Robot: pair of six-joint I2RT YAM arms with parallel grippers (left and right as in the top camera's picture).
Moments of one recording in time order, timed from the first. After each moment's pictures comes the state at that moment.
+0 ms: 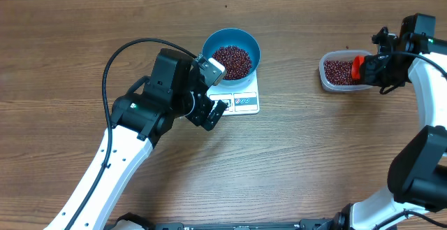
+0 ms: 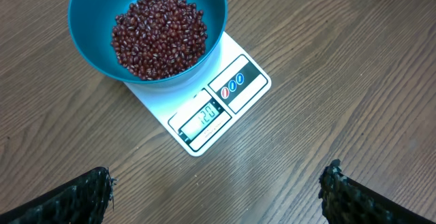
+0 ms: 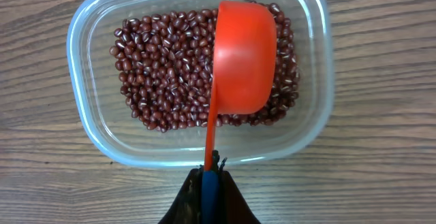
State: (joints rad) left arm -0.42 1.33 1.22 -0.80 0.21 0.21; right arm -0.29 1.82 1.50 -1.00 -0.17 -0.17
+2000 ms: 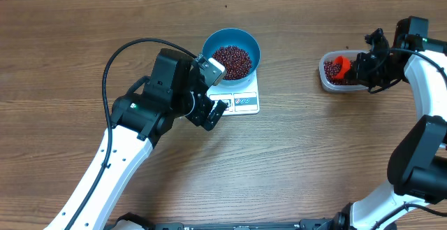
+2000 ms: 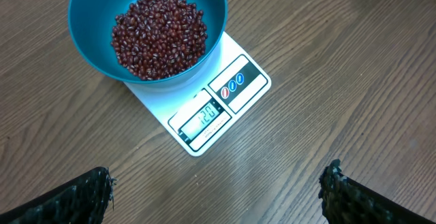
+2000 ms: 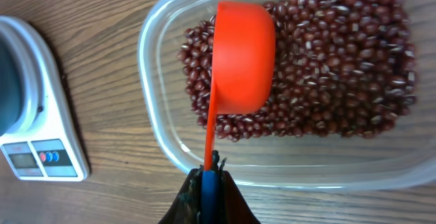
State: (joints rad) left arm -0.42 1.33 1.22 -0.80 0.21 0.21; right arm -0.29 1.87 1.50 -1.00 -0.40 -0.06
